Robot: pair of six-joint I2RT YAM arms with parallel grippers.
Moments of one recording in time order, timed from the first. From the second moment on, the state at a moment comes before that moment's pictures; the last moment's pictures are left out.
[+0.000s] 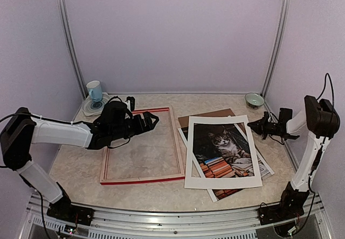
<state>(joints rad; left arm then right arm) -0.71 1.56 0.81 0.34 -0.04 -0.72 -0.24 2.01 0.86 0.47 -0.99 0.86</state>
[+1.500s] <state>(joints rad) -0.45 1.13 0.56 0.21 -0.34 -0.81 0.25 1.56 1.42 0.44 -0.99 1.17</state>
